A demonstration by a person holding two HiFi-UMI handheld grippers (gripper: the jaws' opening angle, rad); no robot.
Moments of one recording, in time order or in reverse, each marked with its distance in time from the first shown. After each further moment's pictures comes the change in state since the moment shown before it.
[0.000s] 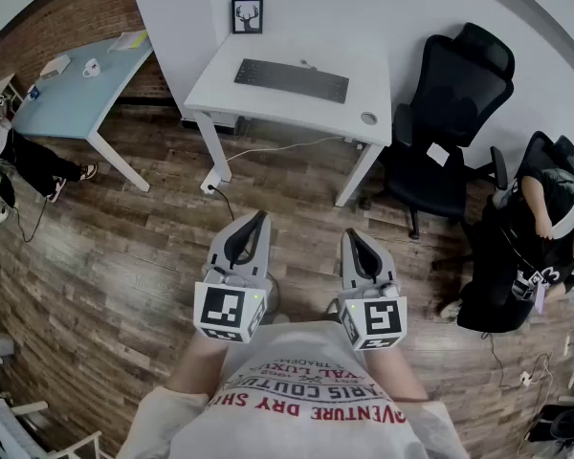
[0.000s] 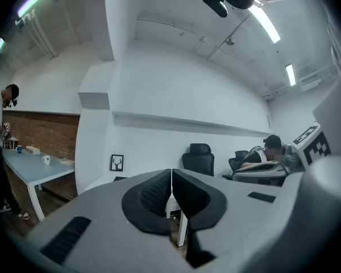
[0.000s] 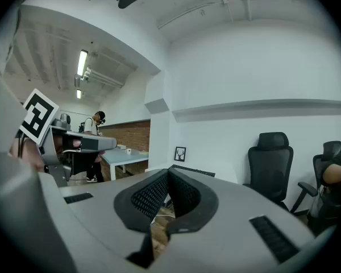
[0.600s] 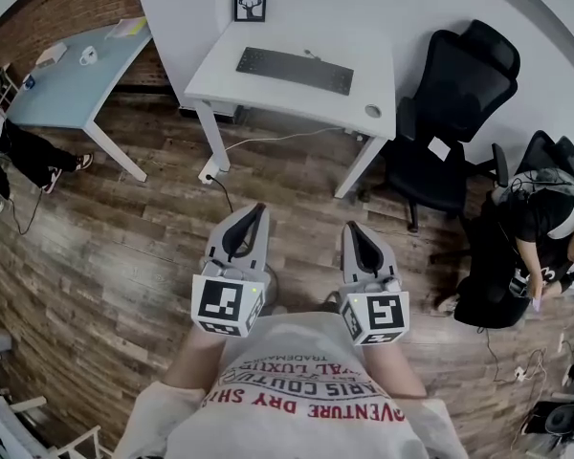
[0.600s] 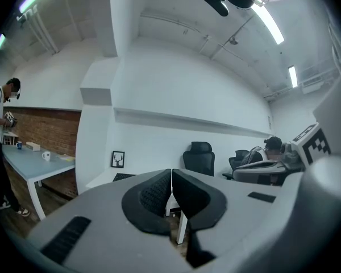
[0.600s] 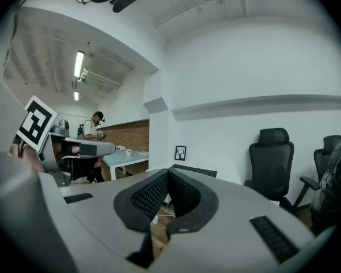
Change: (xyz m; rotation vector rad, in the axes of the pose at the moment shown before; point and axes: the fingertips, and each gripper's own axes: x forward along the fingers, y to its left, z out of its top) left arm 0.008 0.027 -0.008 -0.015 0.014 -0.011; right arm 0.023 0.010 0.000 0.039 -0.002 -0.009
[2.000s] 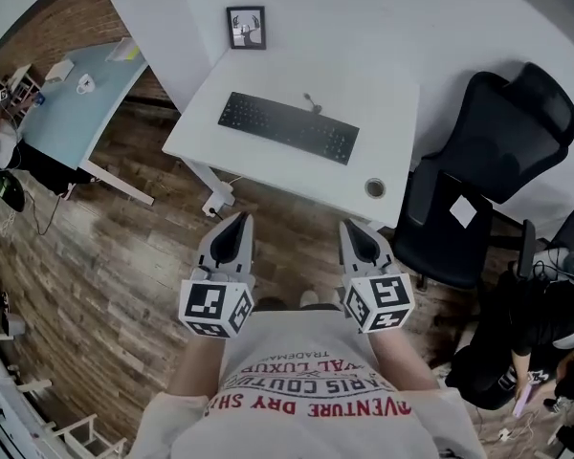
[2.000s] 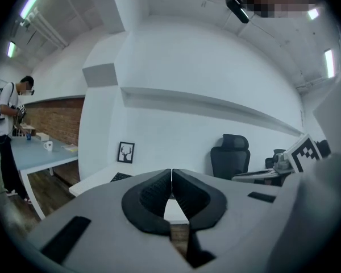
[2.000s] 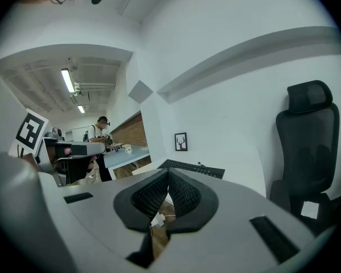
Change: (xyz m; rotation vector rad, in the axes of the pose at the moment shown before) left arm 0.311 0.063 -0.003 -0.082 0.102 0.219; right arm 0.283 -0.231 -0.024 0.177 0.138 0.238
